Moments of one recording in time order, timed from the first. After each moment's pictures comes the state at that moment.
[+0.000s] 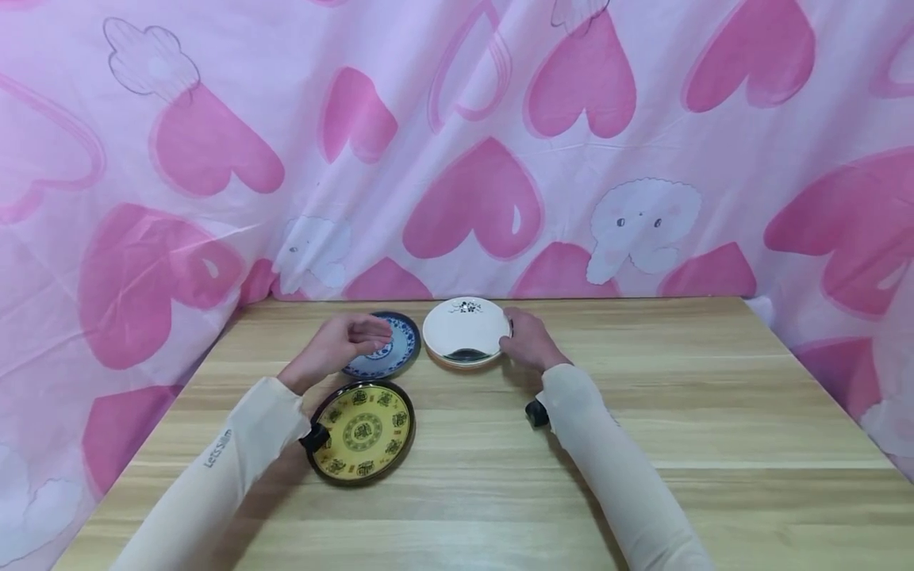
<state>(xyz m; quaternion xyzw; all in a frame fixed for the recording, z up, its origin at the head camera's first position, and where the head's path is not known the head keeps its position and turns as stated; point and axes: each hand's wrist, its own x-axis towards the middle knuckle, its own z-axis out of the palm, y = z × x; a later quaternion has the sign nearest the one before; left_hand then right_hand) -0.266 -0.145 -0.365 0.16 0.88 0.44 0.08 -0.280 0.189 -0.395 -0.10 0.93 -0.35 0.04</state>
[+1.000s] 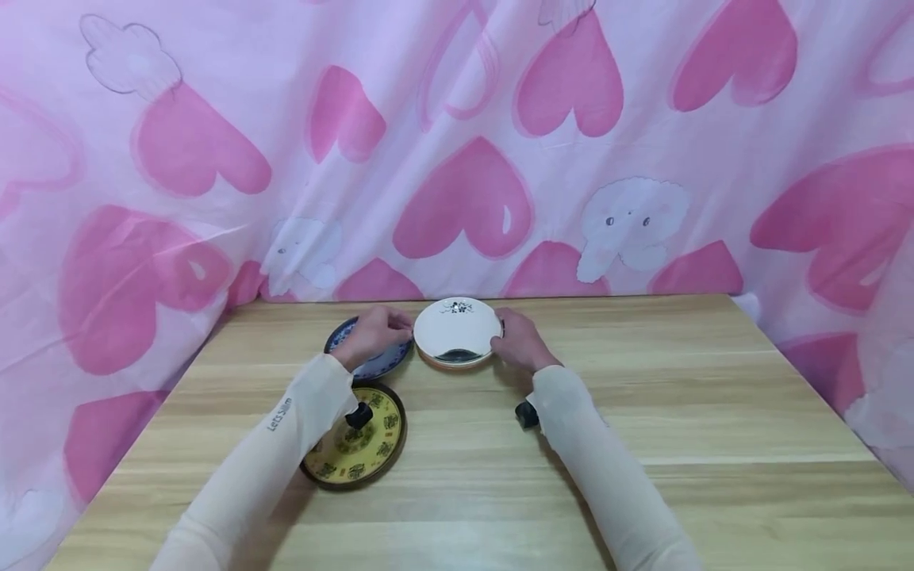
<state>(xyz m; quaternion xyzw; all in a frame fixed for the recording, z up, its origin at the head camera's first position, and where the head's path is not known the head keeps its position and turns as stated) -0.298 -0.080 -0.372 0.08 0.90 0.42 0.10 -0.280 0.188 -0.400 -0.08 0.93 -0.37 0.04</state>
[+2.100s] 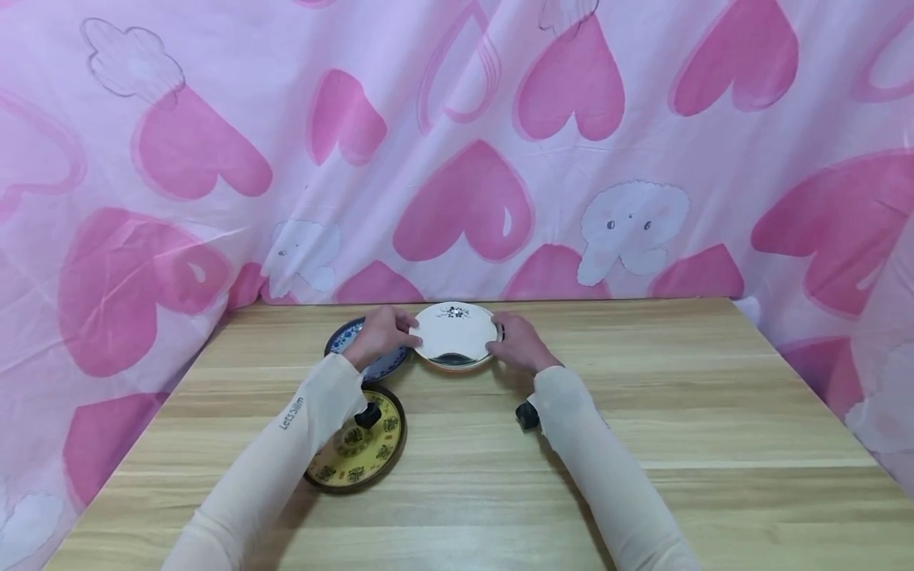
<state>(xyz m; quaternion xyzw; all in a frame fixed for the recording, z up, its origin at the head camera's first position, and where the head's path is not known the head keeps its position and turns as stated) -0.304 -0.066 -0.378 0.05 0.92 0.37 0.06 -0.281 0.189 -0.398 -0.12 0.92 -0.38 0.04</state>
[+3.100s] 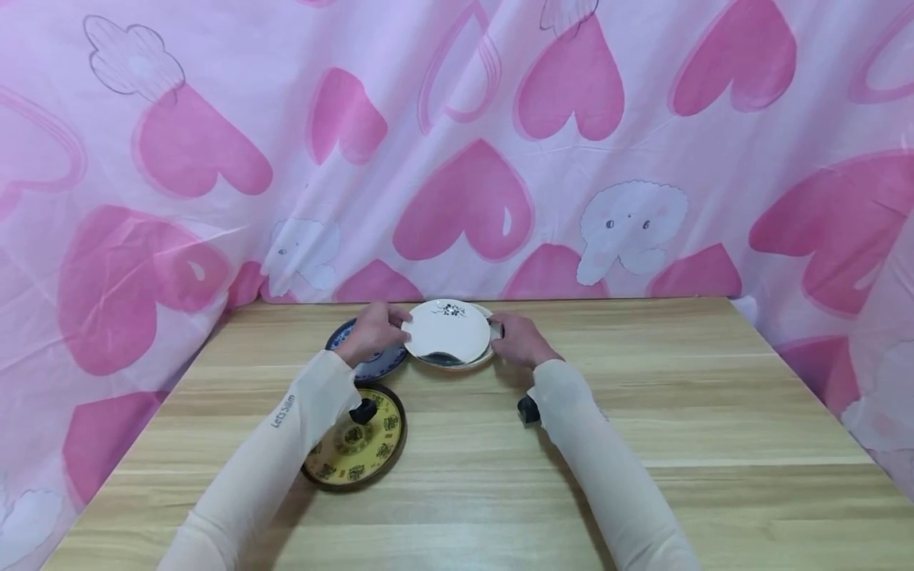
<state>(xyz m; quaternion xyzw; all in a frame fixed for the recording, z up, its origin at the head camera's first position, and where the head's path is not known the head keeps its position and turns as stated) -0.303 -0.079 -0.372 0.06 0.91 0.41 0.08 -0.287 0.190 -0.393 -0.09 0.94 -0.33 0.09</state>
